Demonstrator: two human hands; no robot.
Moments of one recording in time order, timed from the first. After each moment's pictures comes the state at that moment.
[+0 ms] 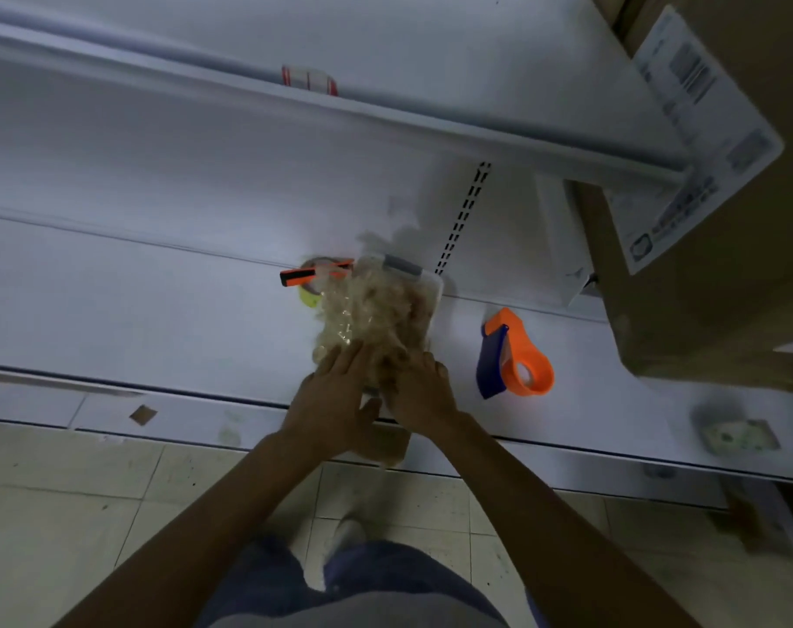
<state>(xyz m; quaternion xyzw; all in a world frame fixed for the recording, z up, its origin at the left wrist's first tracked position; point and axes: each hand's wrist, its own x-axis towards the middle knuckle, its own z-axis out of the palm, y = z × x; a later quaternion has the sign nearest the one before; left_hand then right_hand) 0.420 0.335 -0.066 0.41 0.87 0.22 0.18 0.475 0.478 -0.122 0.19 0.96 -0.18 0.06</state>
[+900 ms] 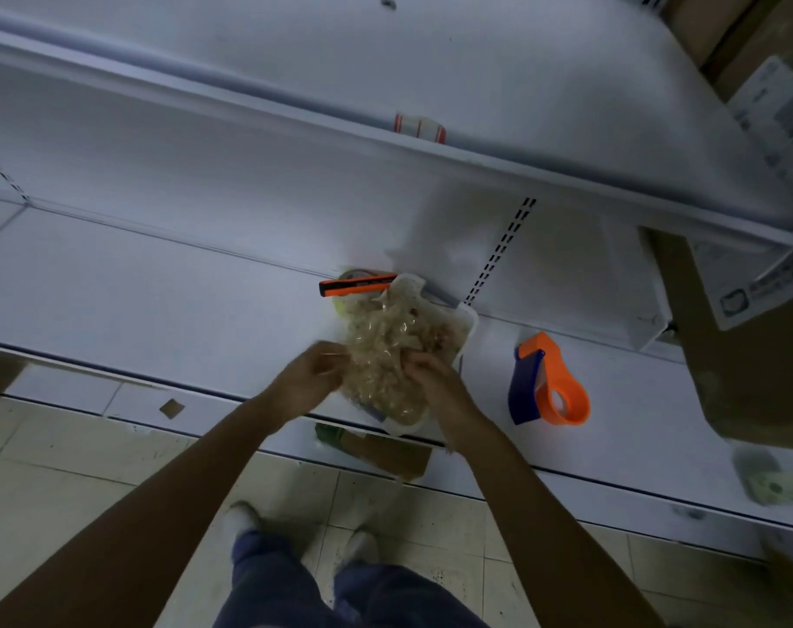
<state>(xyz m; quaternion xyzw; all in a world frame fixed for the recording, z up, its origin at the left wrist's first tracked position) 0.345 0.297 -0.080 0.14 0.79 0.47 0.37 0.445 0.466 -0.101 0.37 0.64 -0.67 0.05</state>
